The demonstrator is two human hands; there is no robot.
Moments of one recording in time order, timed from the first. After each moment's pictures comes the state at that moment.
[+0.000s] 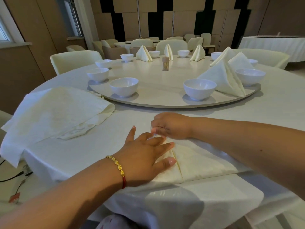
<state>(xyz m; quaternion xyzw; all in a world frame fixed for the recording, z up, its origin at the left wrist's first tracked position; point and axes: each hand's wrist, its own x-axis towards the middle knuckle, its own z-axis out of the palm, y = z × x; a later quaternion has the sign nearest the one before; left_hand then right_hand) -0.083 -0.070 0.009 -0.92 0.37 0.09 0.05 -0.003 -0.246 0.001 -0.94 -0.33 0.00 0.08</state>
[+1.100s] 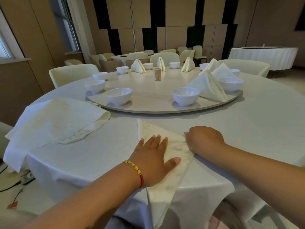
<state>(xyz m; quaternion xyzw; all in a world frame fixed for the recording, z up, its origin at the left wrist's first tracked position) -0.109 -0.109 -0.007 -0.95 0.30 0.08 0.01 -0.096 -0.294 -0.002 -0.99 0.16 -0.01 0.02</state>
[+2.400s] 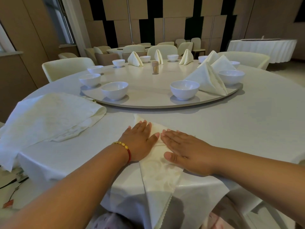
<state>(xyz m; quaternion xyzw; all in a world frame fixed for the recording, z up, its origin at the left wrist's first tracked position) -0.048 -0.098 -0.012 -0.96 0.26 0.09 -0.02 -0.138 -0.275 0.000 -0.97 -0.18 0.13 0.07</state>
